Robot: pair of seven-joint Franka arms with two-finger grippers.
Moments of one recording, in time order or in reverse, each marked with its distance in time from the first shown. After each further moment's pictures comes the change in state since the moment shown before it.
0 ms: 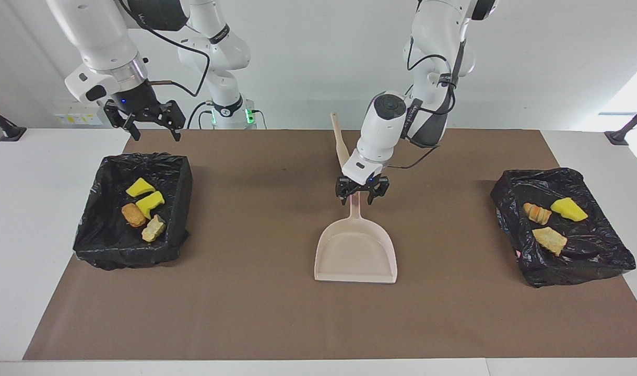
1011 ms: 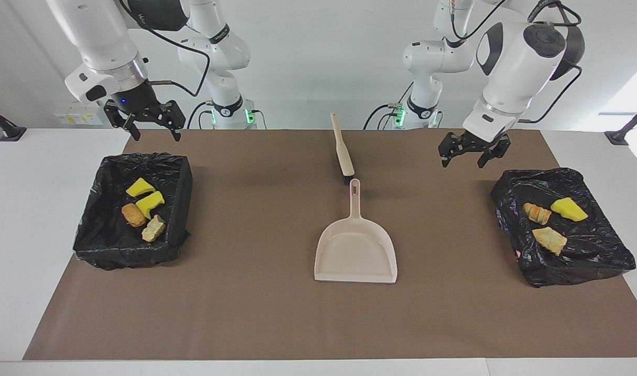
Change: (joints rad) left arm 0.393 -0.266 0.029 0.159 0.000 -0.584 0.510; right arm 0.000 0.000 0.000 0.000 0.000 0.000 0.000
